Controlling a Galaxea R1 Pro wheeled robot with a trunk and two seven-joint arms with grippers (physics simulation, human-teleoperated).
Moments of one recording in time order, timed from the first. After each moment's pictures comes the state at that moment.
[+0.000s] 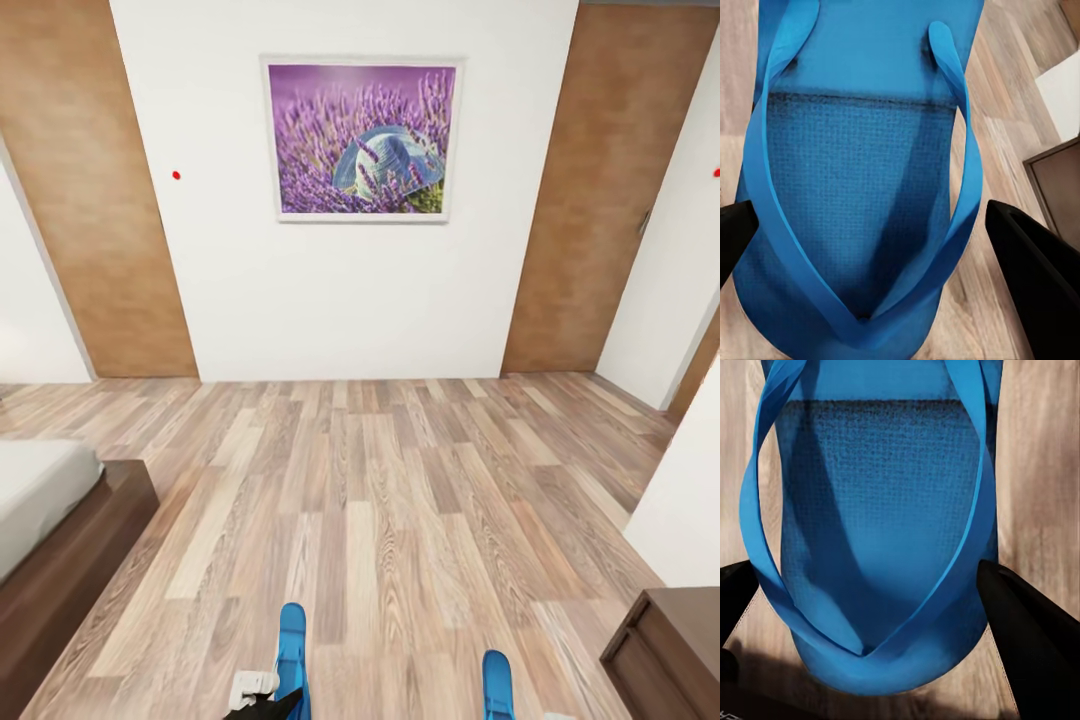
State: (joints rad) left arm -0.39 0.02 0.04 -0.14 0.22 -0.23 -0.73; right arm -0.28 -0.18 -0.22 -0.34 0.00 0.16 0.65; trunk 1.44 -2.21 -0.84
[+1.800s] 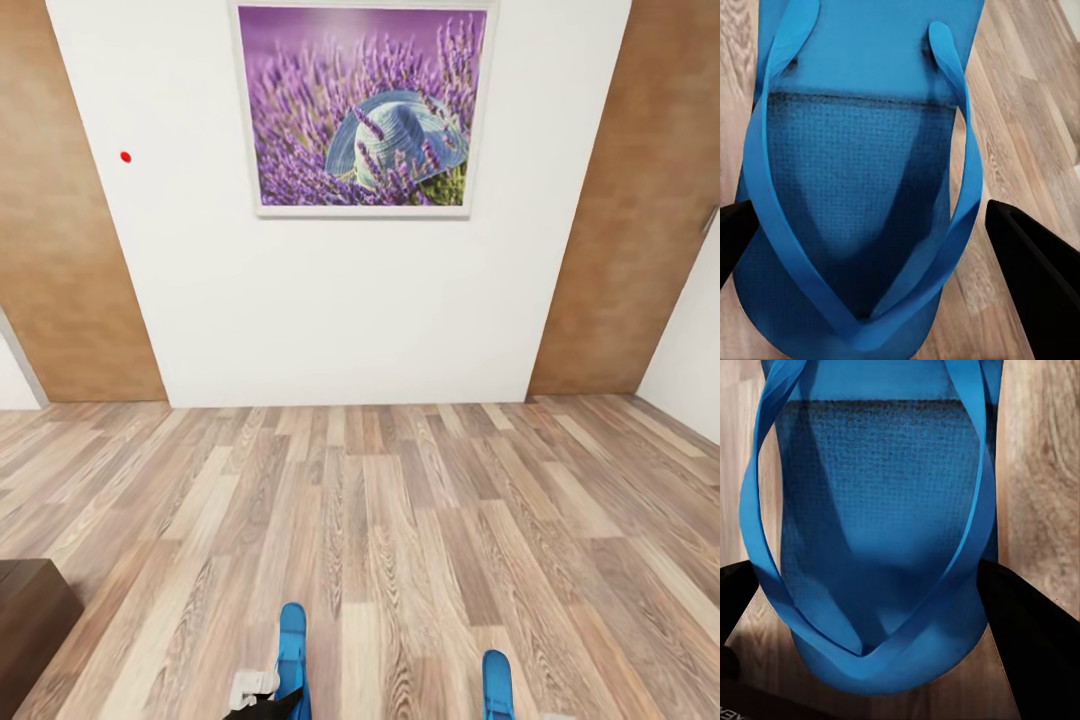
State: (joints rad) left arm -0.39 0.02 0.04 -0.14 0.22 -0.23 -0.73; right arm -0.28 -0.18 -0.22 -0.34 0.00 0.16 0.65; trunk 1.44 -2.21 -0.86
